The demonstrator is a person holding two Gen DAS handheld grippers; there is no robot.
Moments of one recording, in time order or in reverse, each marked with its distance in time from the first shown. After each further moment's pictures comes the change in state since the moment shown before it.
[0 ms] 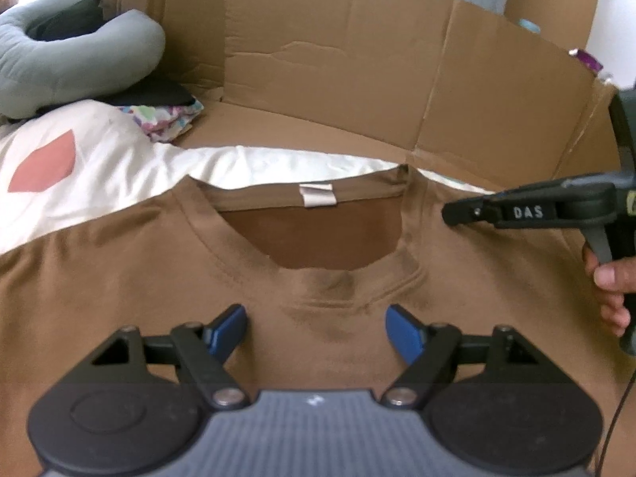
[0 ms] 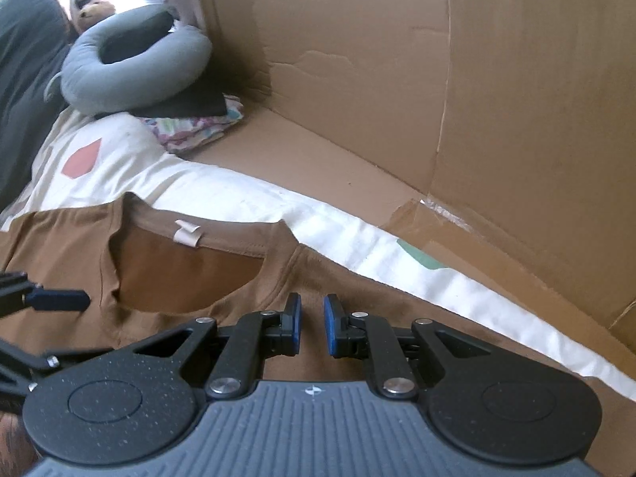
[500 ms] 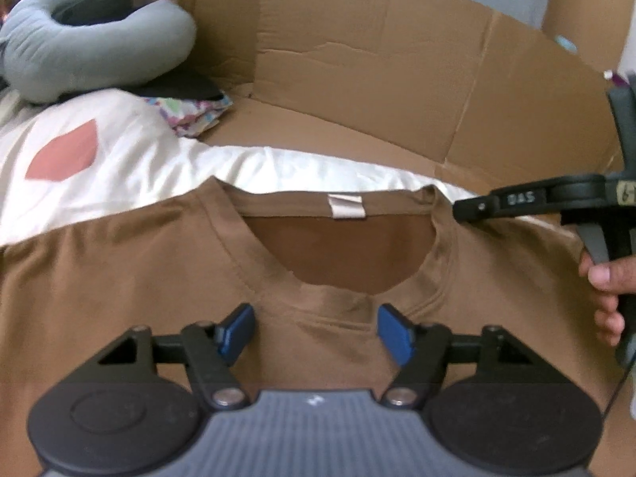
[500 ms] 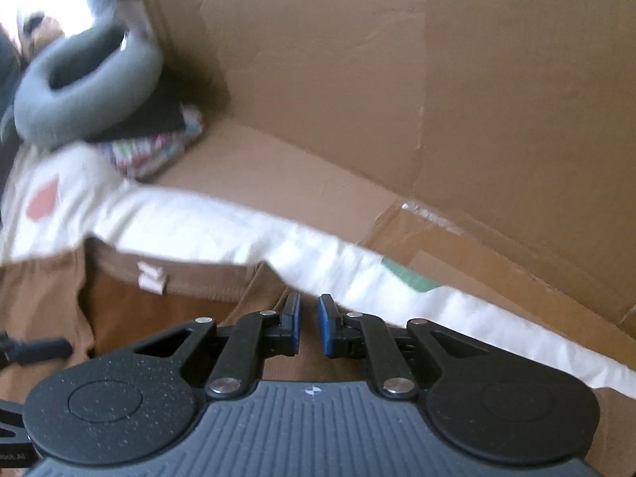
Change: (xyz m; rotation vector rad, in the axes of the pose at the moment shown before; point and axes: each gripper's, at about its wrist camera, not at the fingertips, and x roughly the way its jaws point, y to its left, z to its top) left arm -0.007 0.012 0.007 -0.086 -0.004 0.032; right arm 0.010 -0.020 0.019 0.154 -0.008 -0.035
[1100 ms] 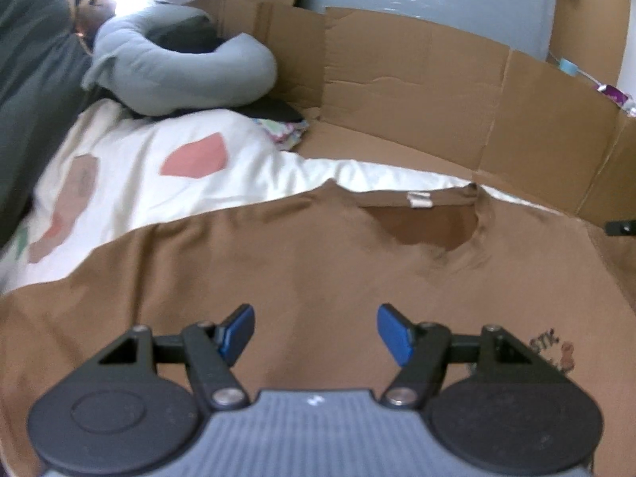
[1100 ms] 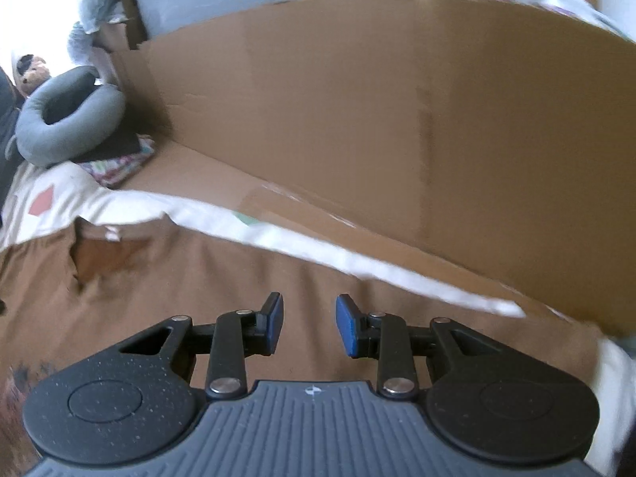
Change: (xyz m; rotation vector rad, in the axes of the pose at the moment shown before) left arm -0.094 0.057 -0.036 0.028 -0.048 0.135; right arm -0.135 -0.101 -0.066 0.021 -0.036 -0.118
